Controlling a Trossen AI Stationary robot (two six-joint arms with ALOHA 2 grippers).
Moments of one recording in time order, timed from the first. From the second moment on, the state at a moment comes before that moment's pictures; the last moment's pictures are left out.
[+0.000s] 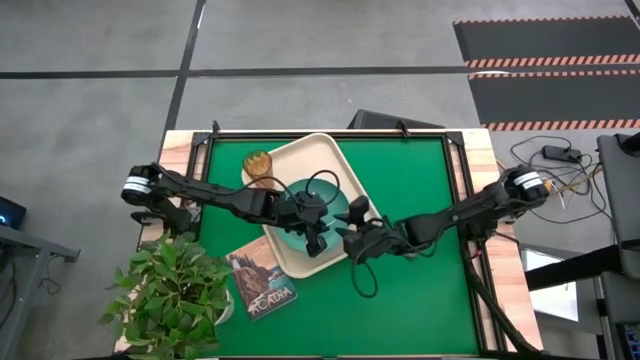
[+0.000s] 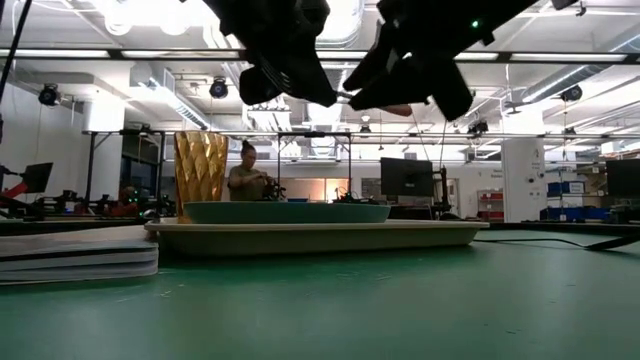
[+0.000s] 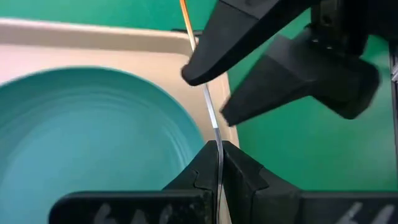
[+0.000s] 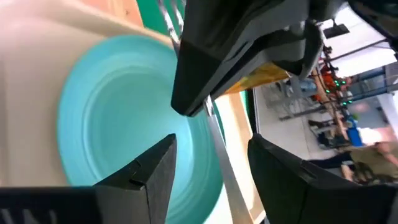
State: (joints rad) left arm -0.11 1.62 1.23 -0.38 -0.13 -0.50; right arm 0.30 1.60 0.96 0.05 0.67 -0.59
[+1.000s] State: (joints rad) left arm -0.10 1.60 1.23 -0.38 -0.07 -0.44; right arm 0.27 1.66 1.02 -0.06 0.62 -0.56
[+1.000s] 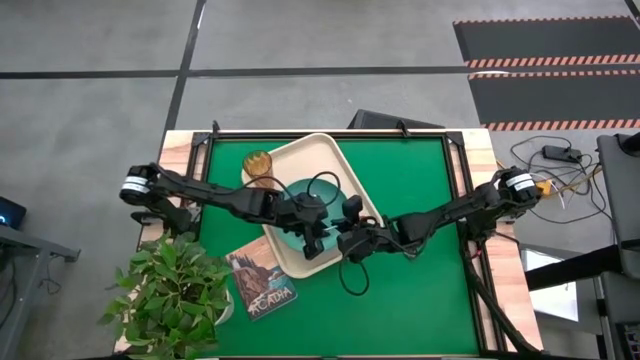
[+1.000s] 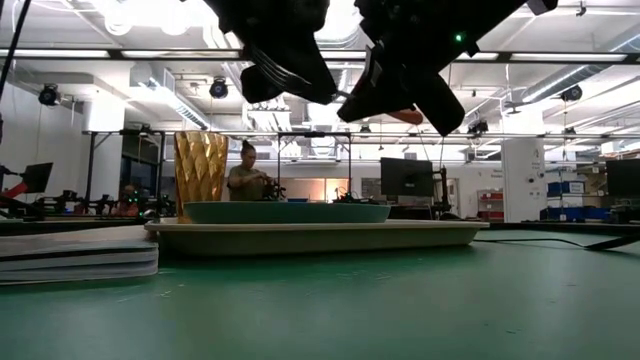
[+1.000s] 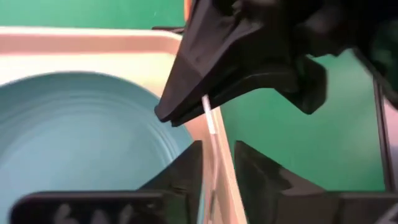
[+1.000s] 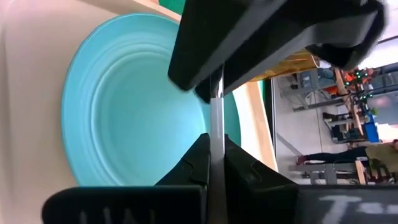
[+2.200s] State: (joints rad) left arm -0.08 1.09 1.23 -0.32 -0.28 0.11; right arm -0.40 1.86 1.77 -0.74 -0.08 -0.74
